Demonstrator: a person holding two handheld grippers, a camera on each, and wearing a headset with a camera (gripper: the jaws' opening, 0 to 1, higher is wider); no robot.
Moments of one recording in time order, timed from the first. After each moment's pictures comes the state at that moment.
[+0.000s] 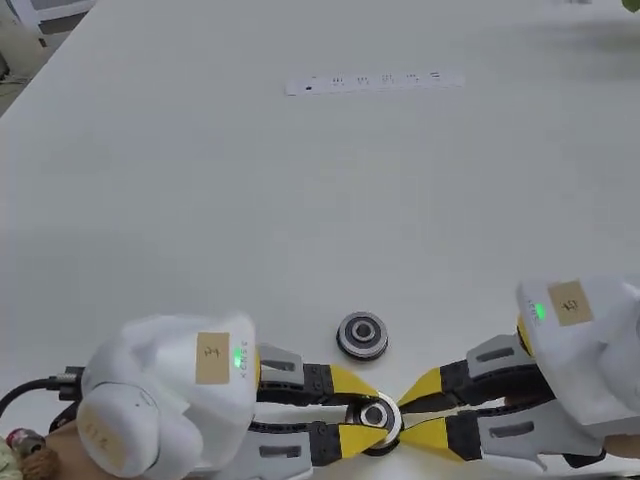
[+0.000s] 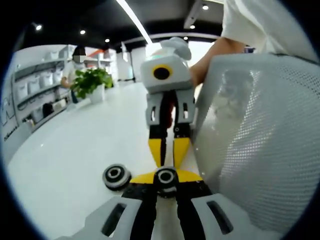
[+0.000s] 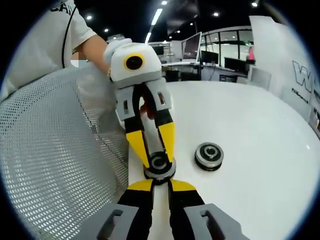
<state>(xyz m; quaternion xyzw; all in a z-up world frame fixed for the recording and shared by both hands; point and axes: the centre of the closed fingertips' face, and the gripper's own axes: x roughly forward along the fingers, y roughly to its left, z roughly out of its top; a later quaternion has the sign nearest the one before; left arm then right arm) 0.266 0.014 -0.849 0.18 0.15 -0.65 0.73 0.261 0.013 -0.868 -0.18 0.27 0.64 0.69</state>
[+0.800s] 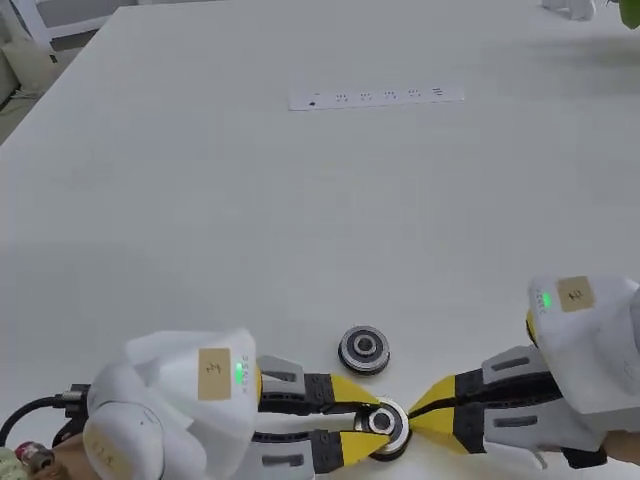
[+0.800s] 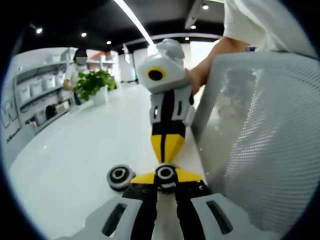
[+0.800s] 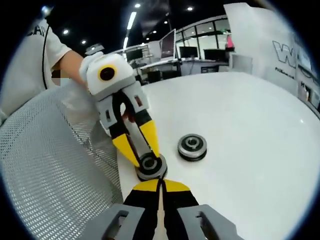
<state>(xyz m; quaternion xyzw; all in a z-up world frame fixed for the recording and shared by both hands) 0.273 0.014 -0.849 0.19 0.14 -0.63 0.74 0.279 0.002 -0.867 -0.11 0.32 0.58 0.74</state>
